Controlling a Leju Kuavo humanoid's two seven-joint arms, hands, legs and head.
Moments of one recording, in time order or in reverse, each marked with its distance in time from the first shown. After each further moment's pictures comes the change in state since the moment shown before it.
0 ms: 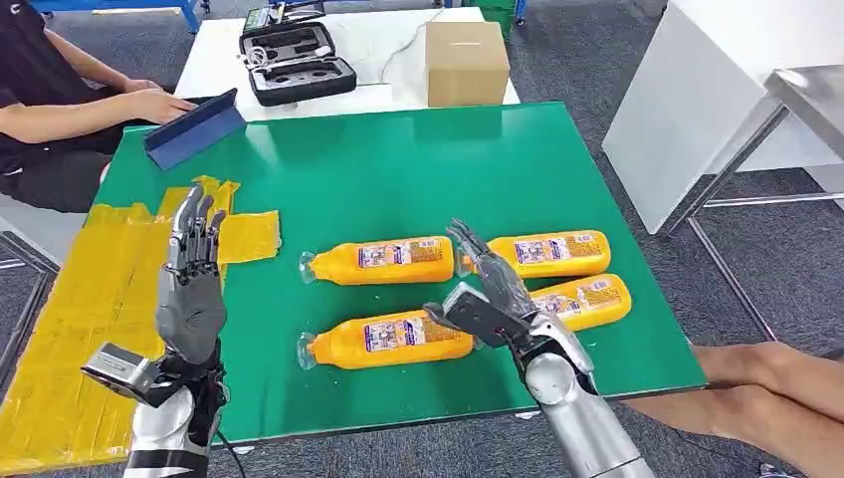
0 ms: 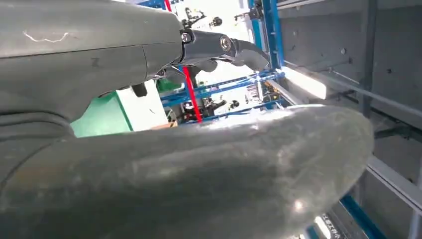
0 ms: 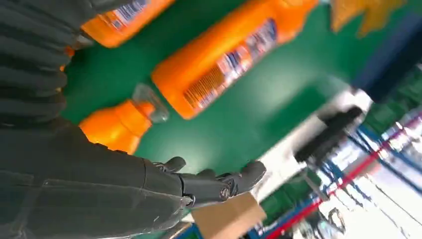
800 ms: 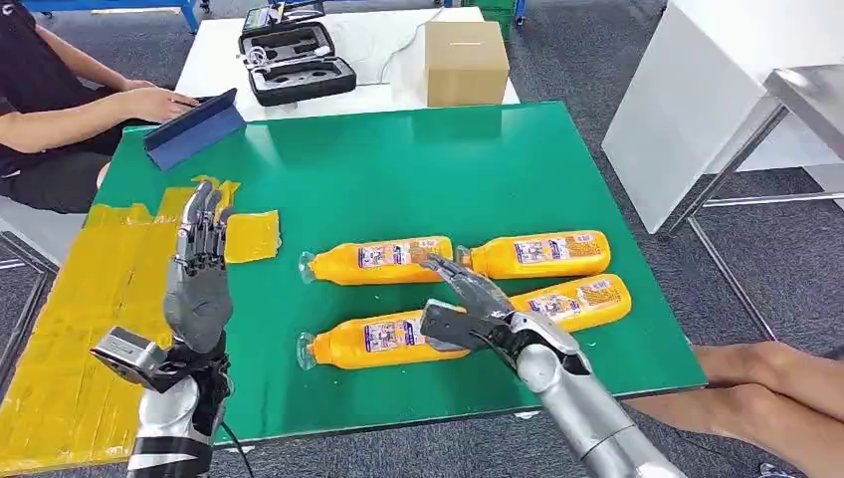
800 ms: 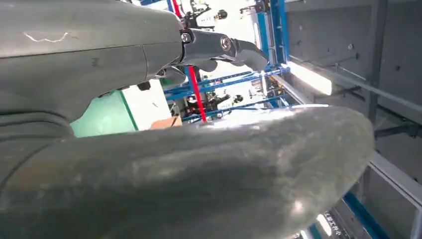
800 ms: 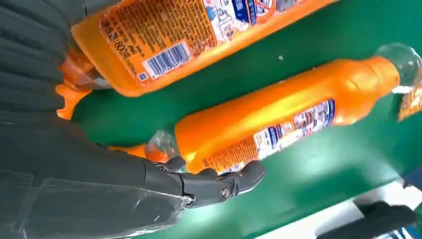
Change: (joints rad) left arm -0.049 0.000 0.008 0.066 0.014 -0.016 0.003; right arm -0.127 -0.064 0.172 0.209 0.010 0.099 0.049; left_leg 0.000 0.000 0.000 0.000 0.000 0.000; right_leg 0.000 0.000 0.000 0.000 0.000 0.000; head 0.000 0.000
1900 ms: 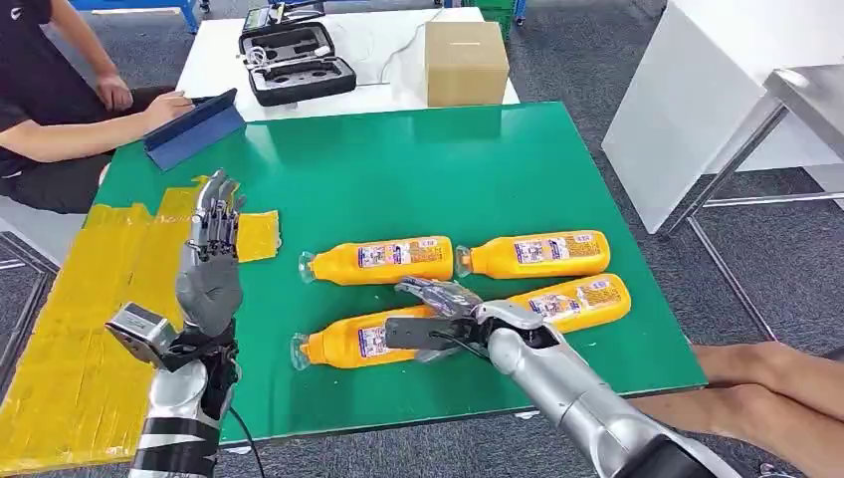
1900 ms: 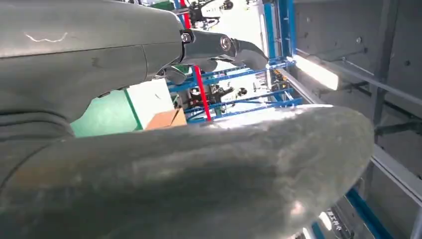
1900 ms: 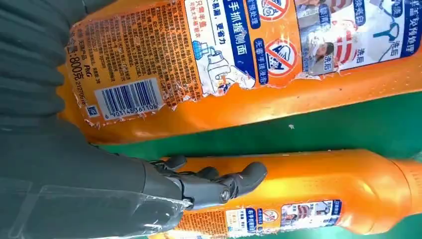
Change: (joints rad) left arm -0.061 -0.001 -0.008 0.082 0.018 -0.005 0.013; right arm -0.190 0.036 0.241 0.250 0.019 0.090 0.068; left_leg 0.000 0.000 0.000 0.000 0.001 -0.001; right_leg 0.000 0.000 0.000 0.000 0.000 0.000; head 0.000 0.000
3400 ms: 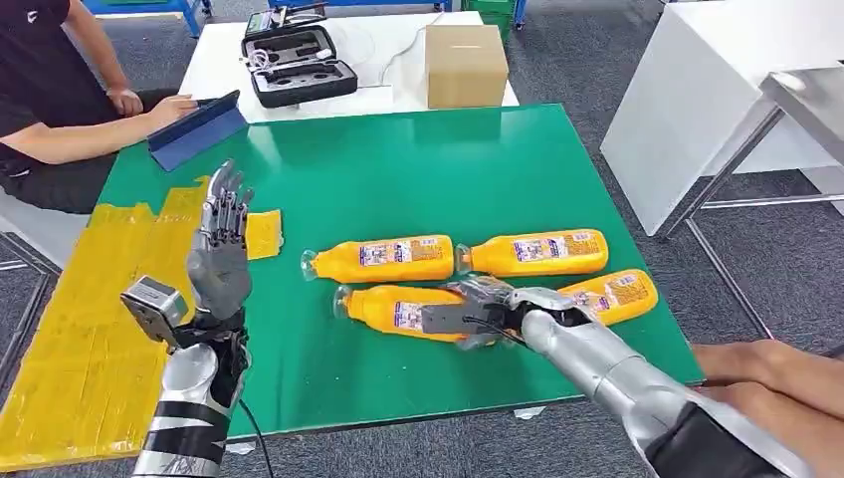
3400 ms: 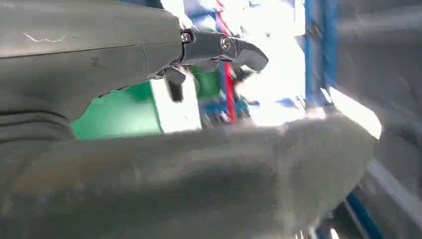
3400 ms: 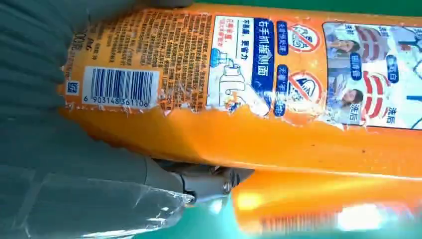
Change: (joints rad) left arm -0.051 -0.003 0.005 0.084 0.106 0.187 0.132; right arm -0.010 -0.116 0.096 0.017 -0.195 -0.237 0.058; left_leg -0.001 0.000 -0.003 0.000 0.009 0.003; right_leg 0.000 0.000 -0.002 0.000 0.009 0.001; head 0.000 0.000
